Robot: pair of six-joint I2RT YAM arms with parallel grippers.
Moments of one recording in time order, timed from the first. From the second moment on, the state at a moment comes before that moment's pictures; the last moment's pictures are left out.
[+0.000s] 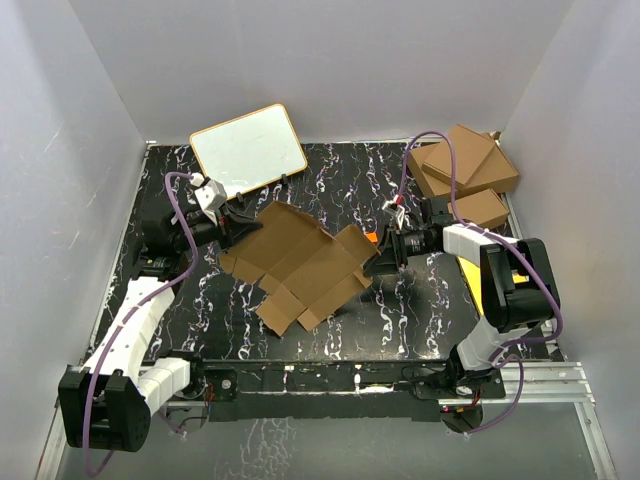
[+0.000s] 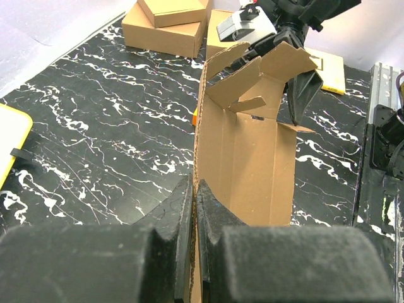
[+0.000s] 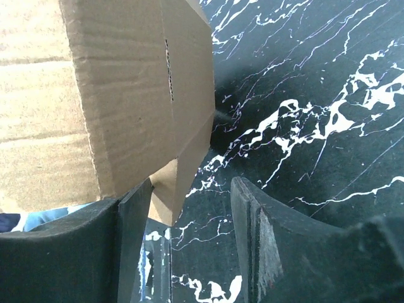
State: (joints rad) left arm -0.08 1.01 0.72 0.14 1.03 0.04; right arm 0.12 1.65 0.87 -0.37 -1.40 -0.32
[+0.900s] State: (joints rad) left arm -0.07 1.01 0.72 0.16 1.01 0.02; right arm 0.20 1.69 0.76 0.02 -1.39 0.10
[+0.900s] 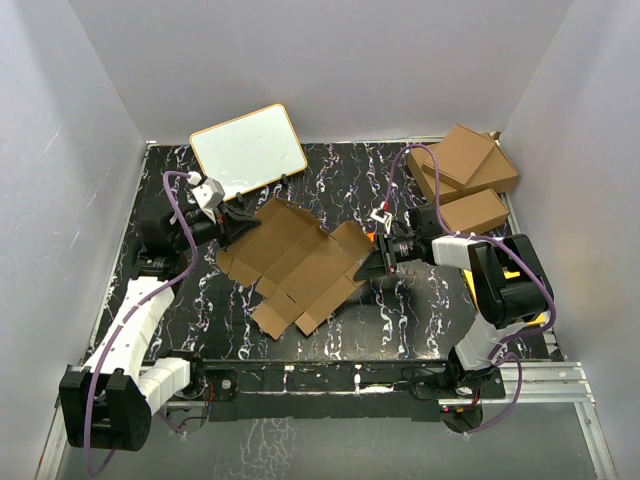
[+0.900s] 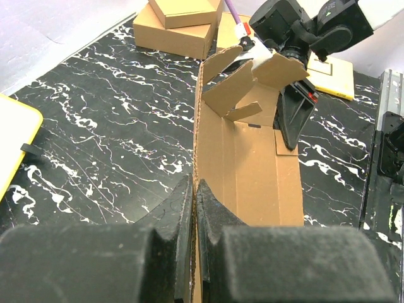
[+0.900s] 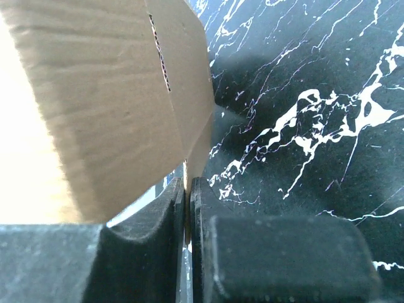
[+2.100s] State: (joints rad) left arm -0.07 1.03 0.72 0.08 0.98 -0.22; right arm -0.07 1.53 0.97 -0.56 -1.31 -0.56
